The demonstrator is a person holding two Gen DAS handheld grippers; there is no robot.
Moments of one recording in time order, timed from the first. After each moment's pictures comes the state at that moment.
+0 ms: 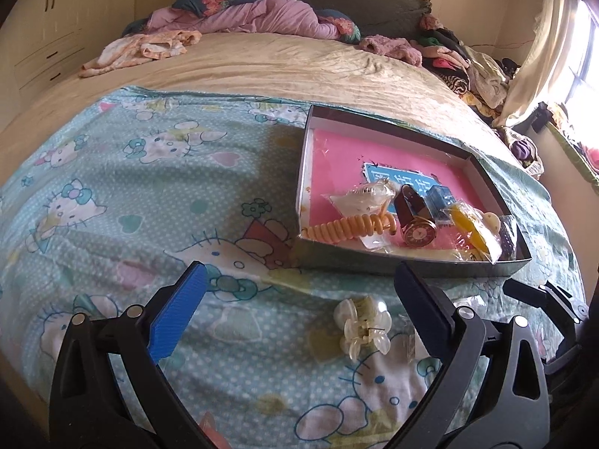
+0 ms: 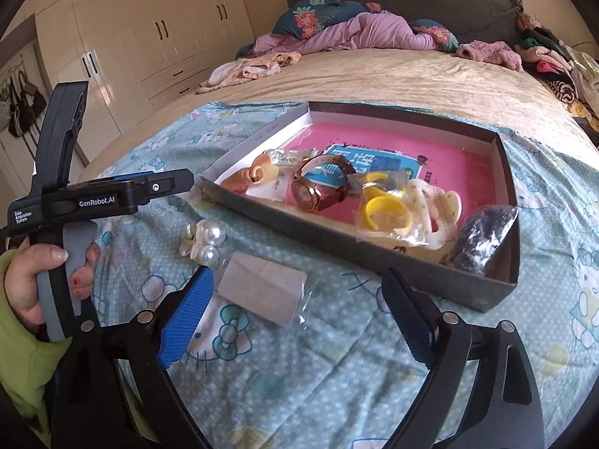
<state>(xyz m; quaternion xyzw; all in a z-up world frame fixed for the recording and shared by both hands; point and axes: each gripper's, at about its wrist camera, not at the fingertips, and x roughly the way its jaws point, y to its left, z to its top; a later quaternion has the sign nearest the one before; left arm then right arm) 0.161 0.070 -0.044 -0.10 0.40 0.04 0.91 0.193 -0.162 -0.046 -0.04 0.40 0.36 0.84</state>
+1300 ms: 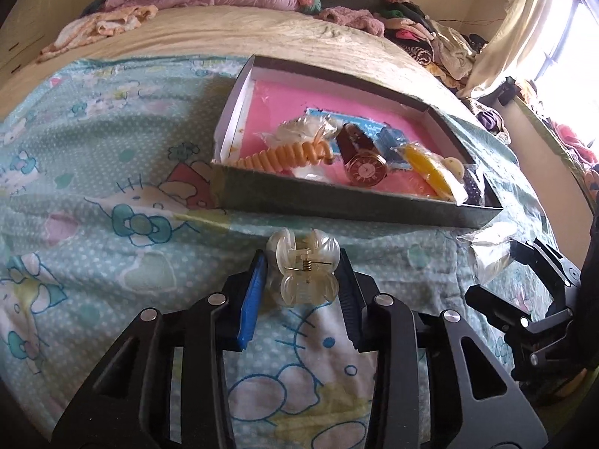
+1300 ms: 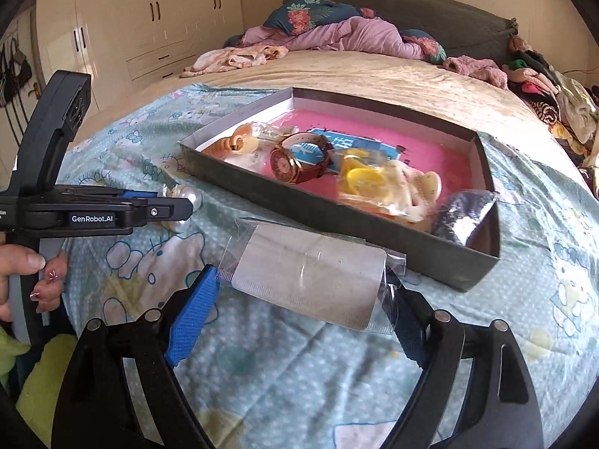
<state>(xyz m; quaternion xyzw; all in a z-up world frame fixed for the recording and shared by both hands) 0.152 0.032 -0.068 -0.11 0.43 -0.04 0.90 0.180 -0.181 -0.055 -0.09 0.37 0.31 0.87</state>
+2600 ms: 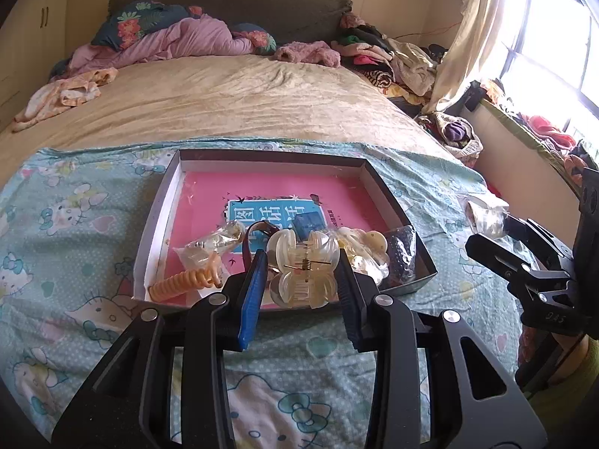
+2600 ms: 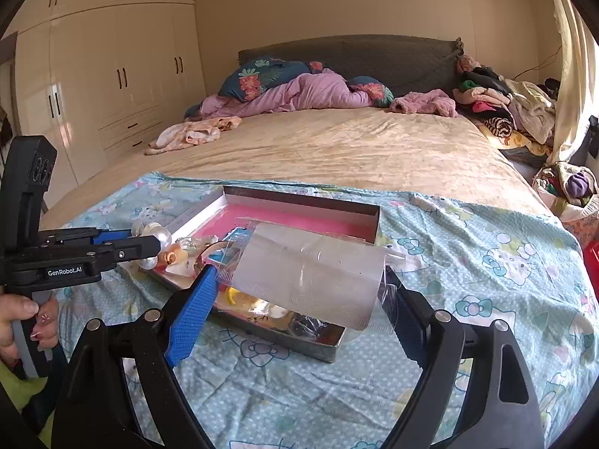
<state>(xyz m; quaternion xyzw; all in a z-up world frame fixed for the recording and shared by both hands) 0.194 -0.029 -0.007 -0.07 0.37 -0.08 0.92 0.221 -0.258 0.018 -0.02 0.29 0.26 0.92</state>
